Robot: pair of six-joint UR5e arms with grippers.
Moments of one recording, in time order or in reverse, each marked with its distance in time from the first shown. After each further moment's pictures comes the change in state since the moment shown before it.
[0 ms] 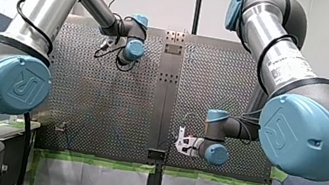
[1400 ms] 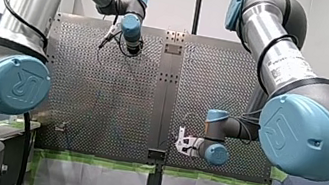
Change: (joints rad) left arm -0.006 0.153 0.001 -0.238 0.306 -0.178; right arm 0.000 0.000 0.000 0.001 0.000 -0.001
